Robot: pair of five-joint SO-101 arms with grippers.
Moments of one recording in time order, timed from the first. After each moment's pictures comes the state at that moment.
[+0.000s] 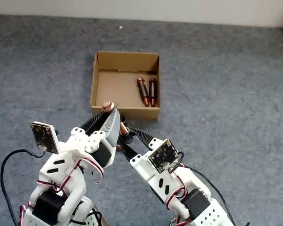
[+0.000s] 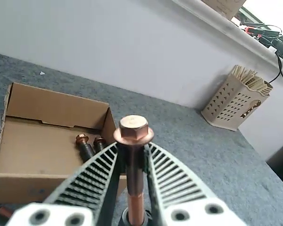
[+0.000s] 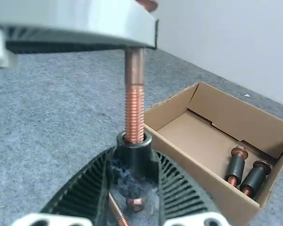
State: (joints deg) left arm 21.8 -103.6 74.8 43.9 34.2; right arm -45.2 -103.1 96.0 26.0 8.9
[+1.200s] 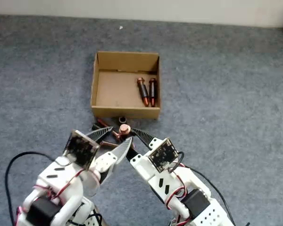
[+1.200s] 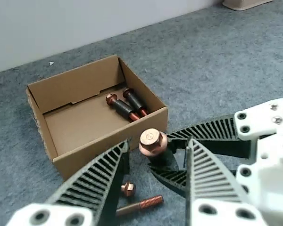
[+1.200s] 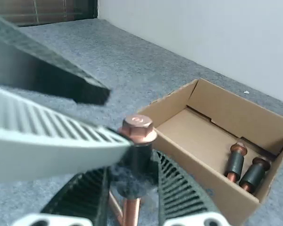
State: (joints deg) left arm 23.0 -103.8 69.1 66.7 2.9; right arm -45.1 -102.8 96.0 26.7 9.1
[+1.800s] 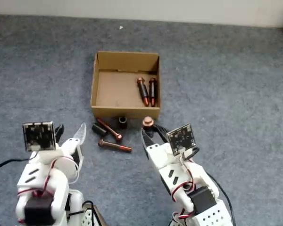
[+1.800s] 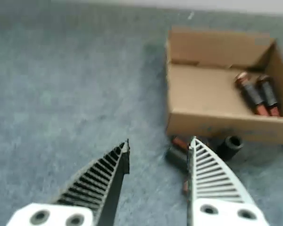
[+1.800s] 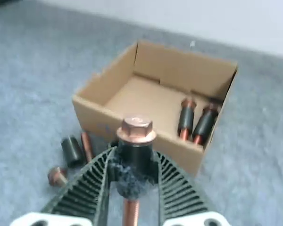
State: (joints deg) left arm -10.1 -104.0 71.9 72.0 7.6; right arm -32.4 -102.0 90.4 35.7 1.6
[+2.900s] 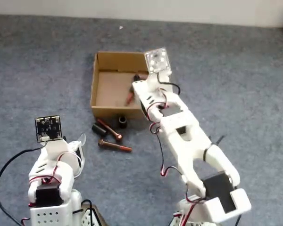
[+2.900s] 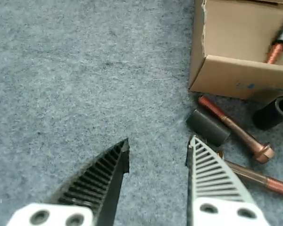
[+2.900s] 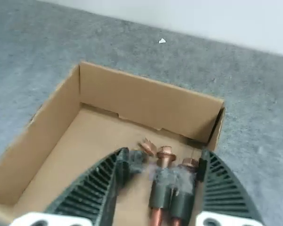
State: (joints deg) left arm -13.7 -103.7 89.4 66.2 8.1; right arm -26.2 -6.9 35.7 7.2 1.5
